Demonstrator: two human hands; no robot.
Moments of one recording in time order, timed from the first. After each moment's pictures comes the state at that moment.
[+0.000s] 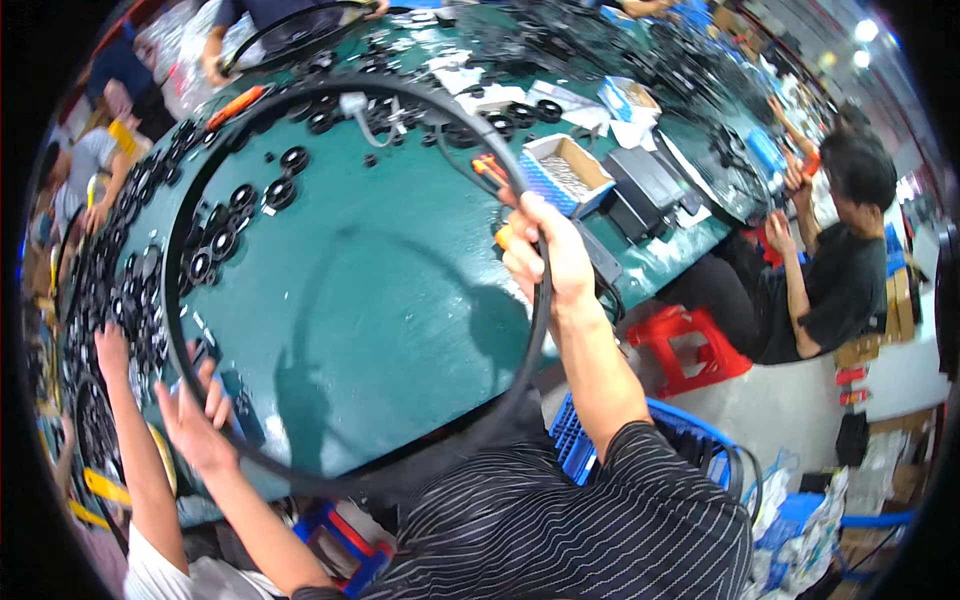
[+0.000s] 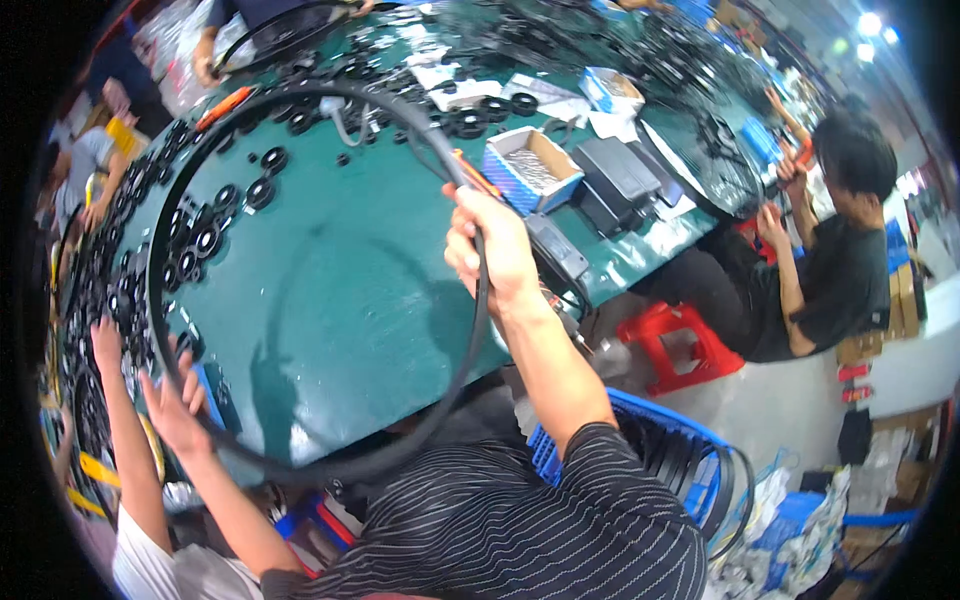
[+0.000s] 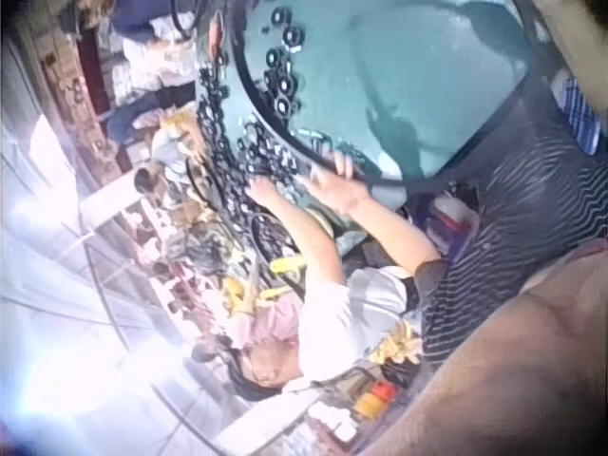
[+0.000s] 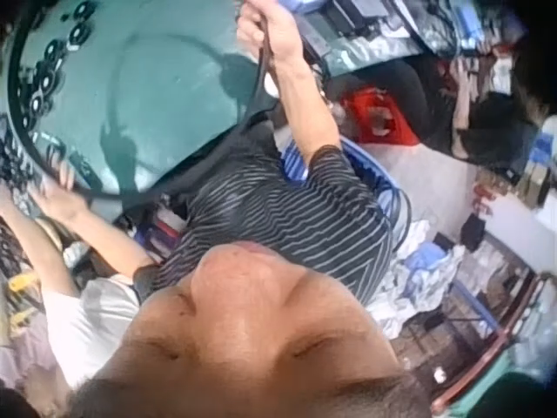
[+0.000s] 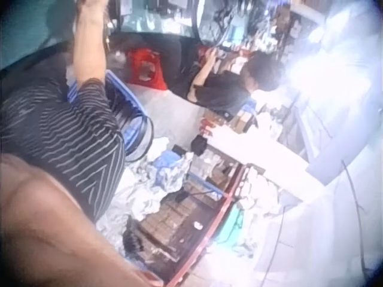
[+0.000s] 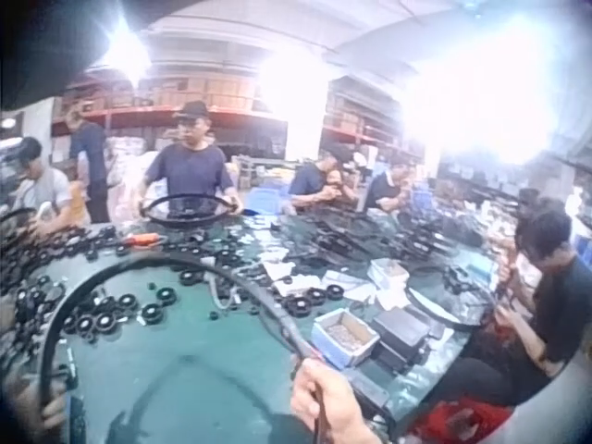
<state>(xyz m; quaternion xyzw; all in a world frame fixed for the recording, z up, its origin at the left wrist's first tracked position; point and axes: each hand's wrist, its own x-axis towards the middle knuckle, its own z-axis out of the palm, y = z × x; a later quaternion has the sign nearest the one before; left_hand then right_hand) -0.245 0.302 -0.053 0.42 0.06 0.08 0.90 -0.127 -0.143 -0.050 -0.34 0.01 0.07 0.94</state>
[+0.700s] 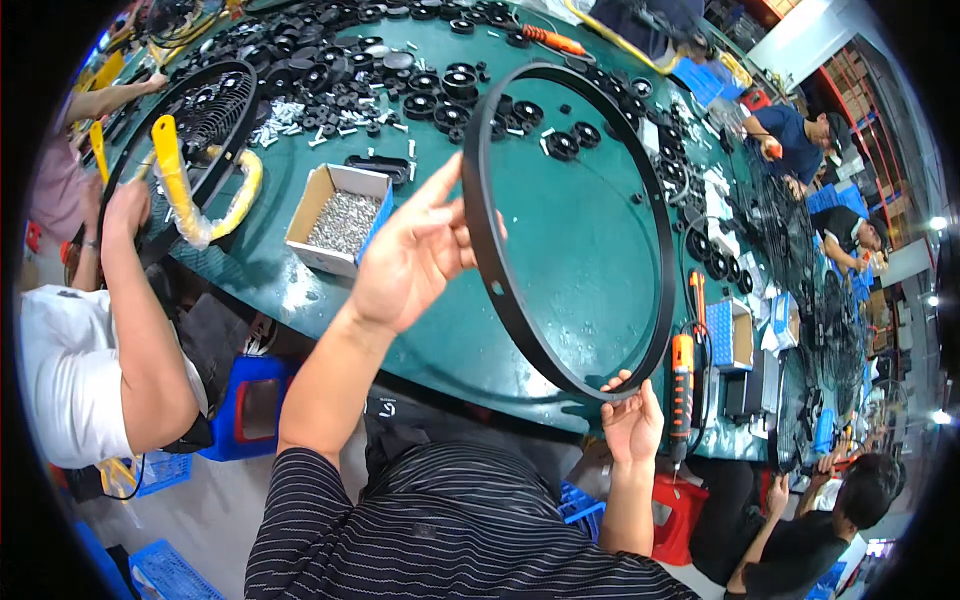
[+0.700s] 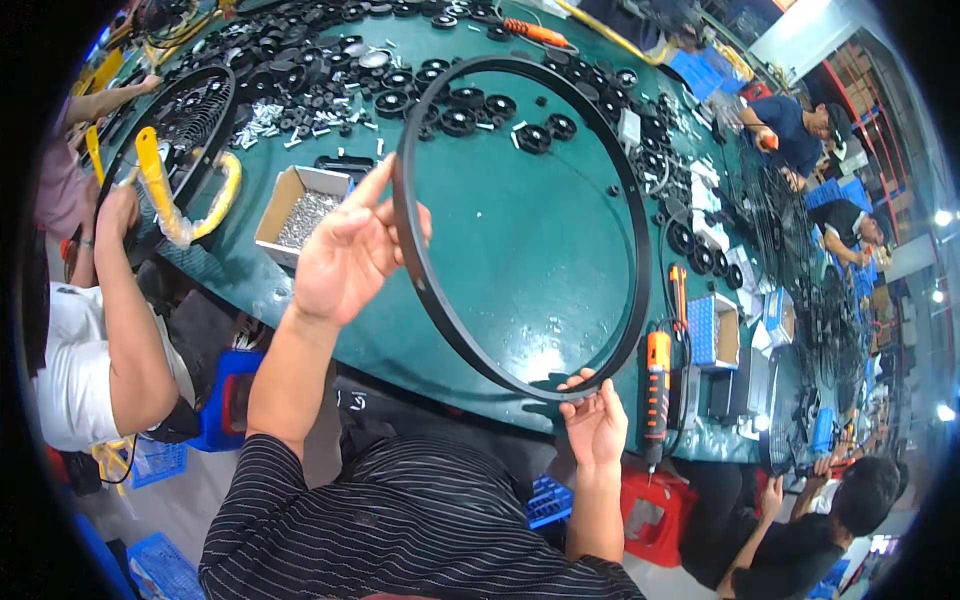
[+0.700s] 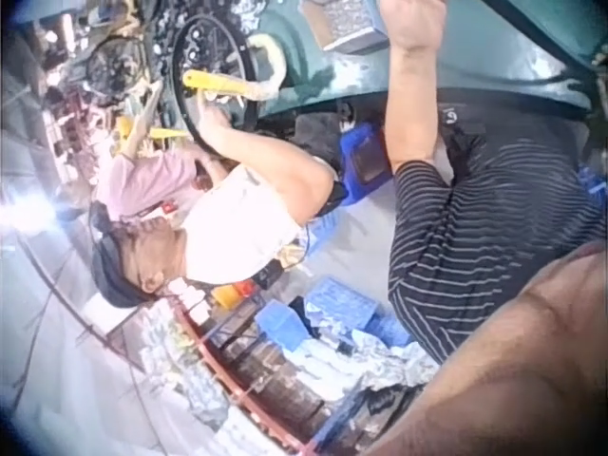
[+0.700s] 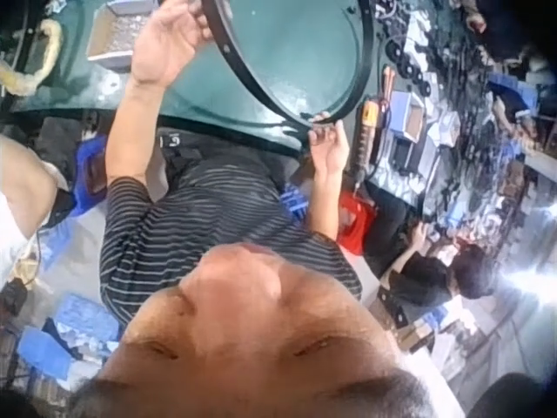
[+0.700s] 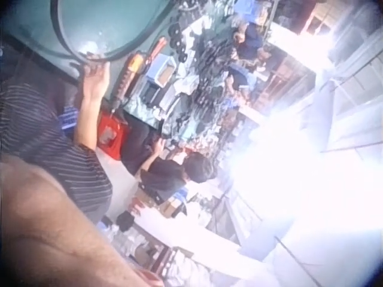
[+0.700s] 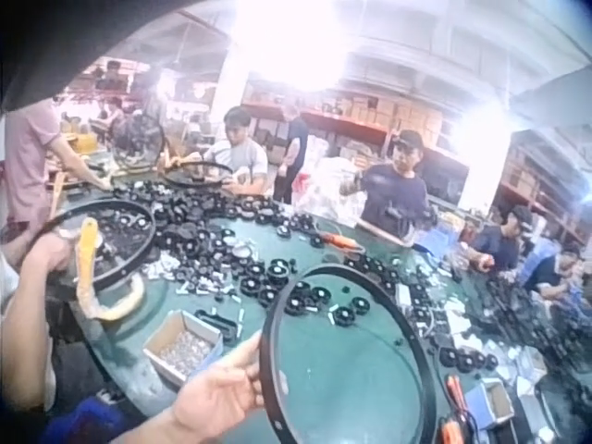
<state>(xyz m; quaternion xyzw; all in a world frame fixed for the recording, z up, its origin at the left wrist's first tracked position) -0.255 0.242 -0.028 0.36 -0.10 0.13 0.92 -0.214 -0.129 -0.126 -0.40 0.06 0.28 0.87</state>
